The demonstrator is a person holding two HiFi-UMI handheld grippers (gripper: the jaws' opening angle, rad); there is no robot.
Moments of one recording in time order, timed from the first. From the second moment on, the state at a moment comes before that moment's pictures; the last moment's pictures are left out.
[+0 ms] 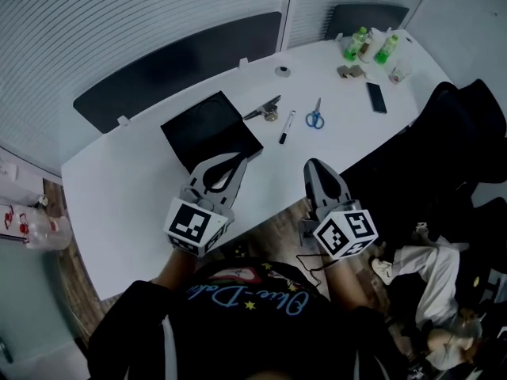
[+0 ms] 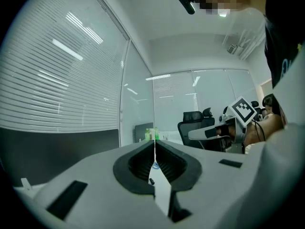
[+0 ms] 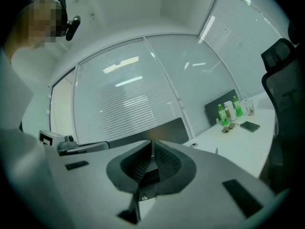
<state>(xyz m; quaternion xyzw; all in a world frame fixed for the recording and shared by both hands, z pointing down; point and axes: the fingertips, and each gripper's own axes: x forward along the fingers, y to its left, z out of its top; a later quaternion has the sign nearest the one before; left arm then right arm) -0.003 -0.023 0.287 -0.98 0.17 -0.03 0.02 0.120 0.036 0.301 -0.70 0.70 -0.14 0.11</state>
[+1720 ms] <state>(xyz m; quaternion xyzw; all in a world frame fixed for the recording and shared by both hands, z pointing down) 0.019 -0.145 0.350 -0.98 0.19 -0.09 -0.02 0.240 -0.154 0.523 -0.75 0.56 -0.31 -0.15</state>
